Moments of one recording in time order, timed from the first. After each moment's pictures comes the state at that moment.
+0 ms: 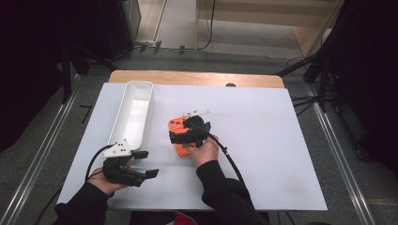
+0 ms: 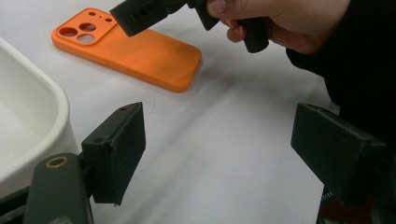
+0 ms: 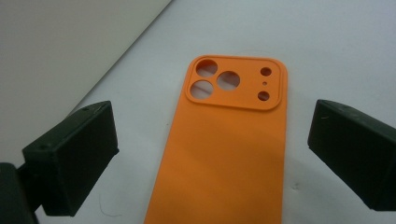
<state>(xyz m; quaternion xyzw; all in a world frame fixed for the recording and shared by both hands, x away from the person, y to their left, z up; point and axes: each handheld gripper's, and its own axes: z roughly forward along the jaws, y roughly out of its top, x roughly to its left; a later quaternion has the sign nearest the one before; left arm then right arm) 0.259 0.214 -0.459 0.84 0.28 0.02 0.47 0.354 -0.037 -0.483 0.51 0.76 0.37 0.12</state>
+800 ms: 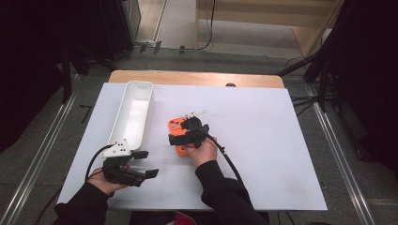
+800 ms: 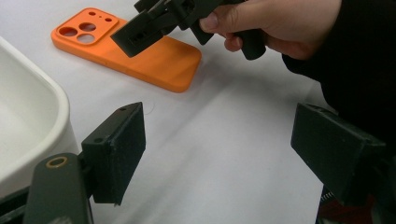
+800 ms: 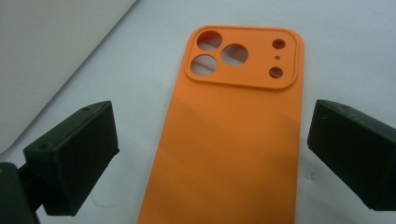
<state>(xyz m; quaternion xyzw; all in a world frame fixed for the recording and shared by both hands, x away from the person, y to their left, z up) 0.259 0.214 -0.459 0.84 0.28 0.02 0.47 0.360 -0.032 -0.494 0.52 0.78 0.34 0.10</state>
